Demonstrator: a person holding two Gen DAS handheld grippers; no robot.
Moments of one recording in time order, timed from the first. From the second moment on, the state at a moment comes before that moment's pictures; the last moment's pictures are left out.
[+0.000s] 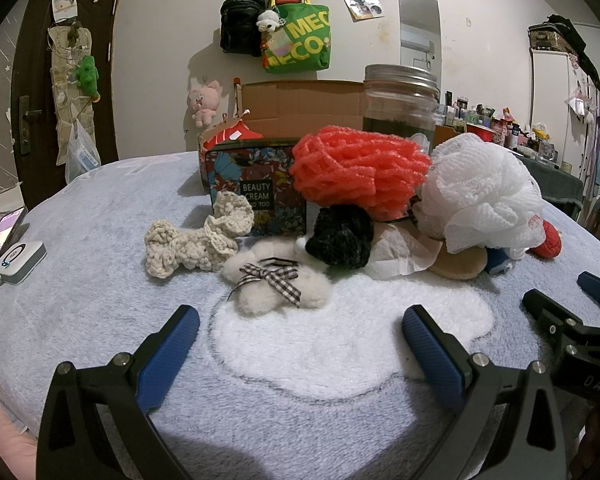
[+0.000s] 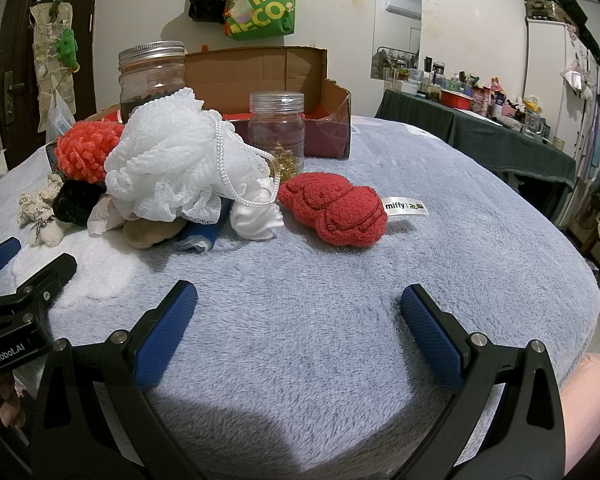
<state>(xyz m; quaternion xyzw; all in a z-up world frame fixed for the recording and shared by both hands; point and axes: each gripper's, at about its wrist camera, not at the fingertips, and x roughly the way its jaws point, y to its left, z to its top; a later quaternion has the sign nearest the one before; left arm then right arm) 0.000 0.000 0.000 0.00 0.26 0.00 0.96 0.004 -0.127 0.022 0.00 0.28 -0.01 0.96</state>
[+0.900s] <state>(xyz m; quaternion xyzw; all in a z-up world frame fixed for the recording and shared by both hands) 0.000 0.002 0.010 0.00 0.27 -0.02 0.96 0.012 -0.128 0.027 0.00 0.30 0.01 0.95</state>
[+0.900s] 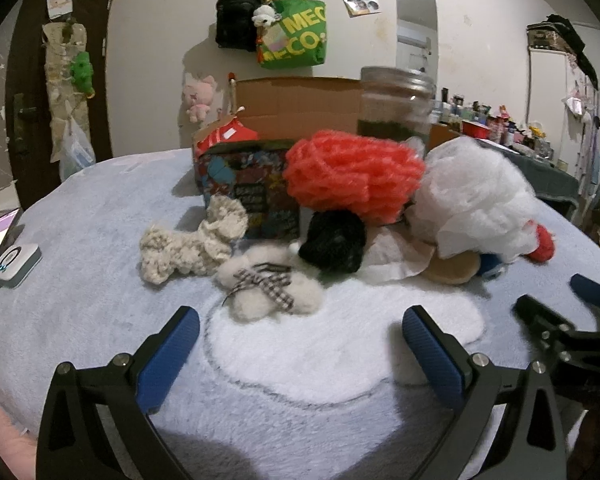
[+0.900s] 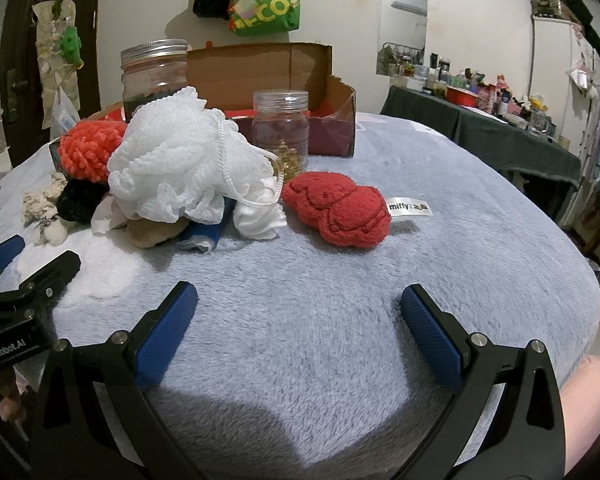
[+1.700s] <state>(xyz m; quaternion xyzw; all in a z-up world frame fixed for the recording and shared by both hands) 0.045 -0.006 0.076 0.04 0.26 -0.13 0.96 0.069 -0.140 0.099 0.01 0.28 0.23 0.93</state>
